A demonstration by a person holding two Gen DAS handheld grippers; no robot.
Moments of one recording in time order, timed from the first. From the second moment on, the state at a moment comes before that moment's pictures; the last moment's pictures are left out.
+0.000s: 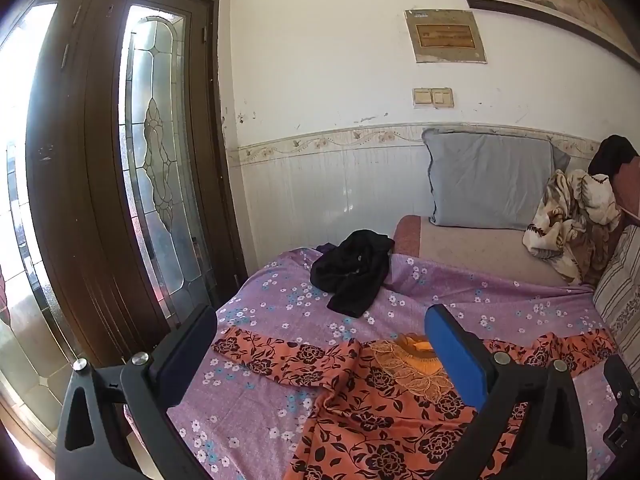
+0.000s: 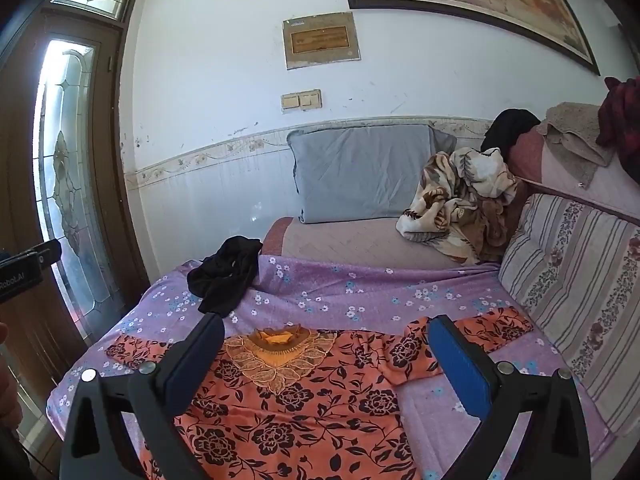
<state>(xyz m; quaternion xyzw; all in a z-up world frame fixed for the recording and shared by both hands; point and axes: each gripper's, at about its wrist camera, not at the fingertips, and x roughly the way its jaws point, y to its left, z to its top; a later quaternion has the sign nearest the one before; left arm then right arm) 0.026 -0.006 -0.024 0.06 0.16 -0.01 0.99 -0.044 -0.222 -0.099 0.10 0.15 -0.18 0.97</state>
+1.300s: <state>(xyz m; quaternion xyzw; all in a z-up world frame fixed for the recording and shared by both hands) 0.041 -0.001 -0.038 0.06 0.18 -0.01 0.98 -0.034 -0.215 -0.107 0.10 0.16 -0.16 0.97</state>
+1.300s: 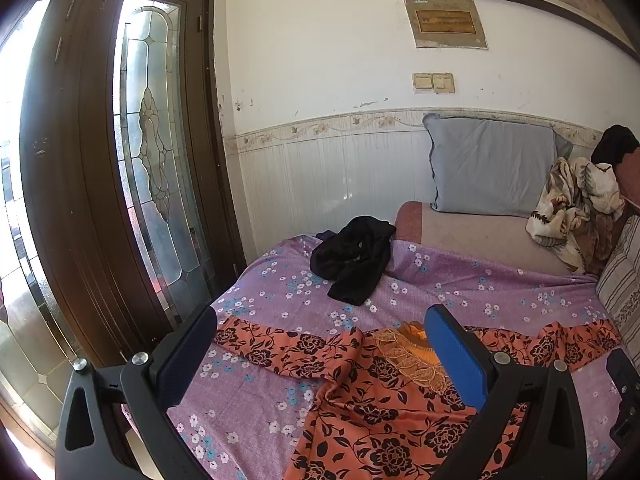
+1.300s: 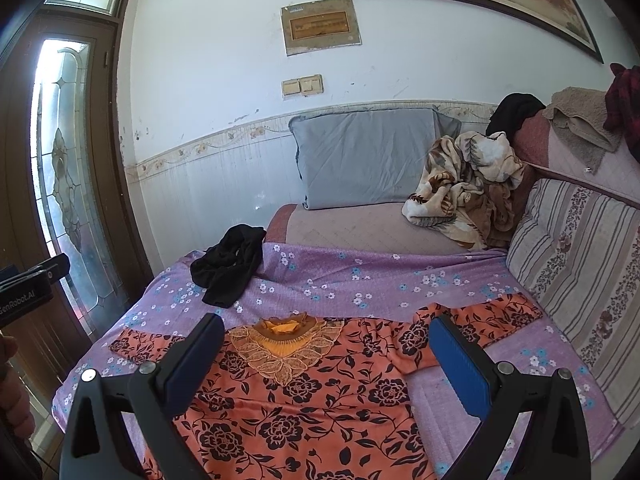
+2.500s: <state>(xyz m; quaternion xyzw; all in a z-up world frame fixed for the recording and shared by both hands) 0.148 -0.063 -0.143 0.07 0.27 -0.04 0.96 0.033 -0.311 -0.189 0.17 0.22 -0.19 0.94</state>
